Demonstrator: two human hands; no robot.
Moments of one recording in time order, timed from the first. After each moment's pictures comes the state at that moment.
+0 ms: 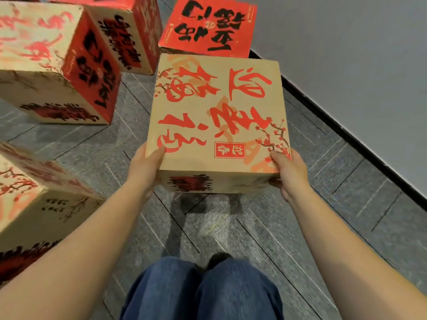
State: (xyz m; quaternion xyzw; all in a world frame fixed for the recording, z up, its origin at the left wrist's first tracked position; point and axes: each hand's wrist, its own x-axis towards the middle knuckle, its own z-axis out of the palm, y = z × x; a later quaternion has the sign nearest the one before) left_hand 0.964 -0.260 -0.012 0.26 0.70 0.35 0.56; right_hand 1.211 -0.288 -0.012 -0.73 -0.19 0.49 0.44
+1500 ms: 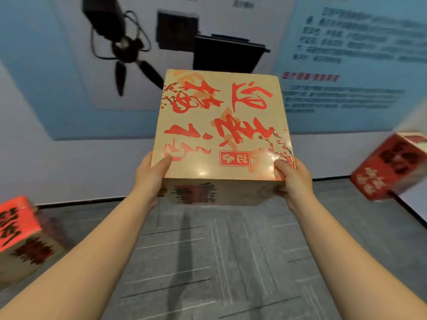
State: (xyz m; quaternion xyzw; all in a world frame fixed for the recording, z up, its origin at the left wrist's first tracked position) left_hand 1.290 -0.579 0.552 0.61 0.31 0.21 0.70; right_hand 1.392 -0.807 0.565 -0.70 0.04 0.06 0.71
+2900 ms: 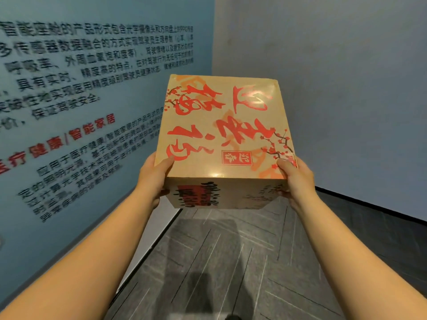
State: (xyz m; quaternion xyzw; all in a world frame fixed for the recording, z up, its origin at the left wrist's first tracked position) left_hand 1.889 -0.986 0.599 0.69 0.00 -0.13 0.71; right_hand 1.771 -1.201 0.598 -0.58 0.32 -0.30 0.69
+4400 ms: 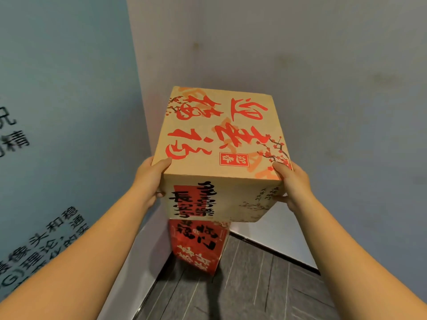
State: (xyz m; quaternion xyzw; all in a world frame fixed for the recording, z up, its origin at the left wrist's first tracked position) left_hand 2.564 -1.549 0.584 0.70 0.01 -0.19 0.69; right_hand 2.431 -1.754 0.598 -0.61 0.40 -0.22 0.65
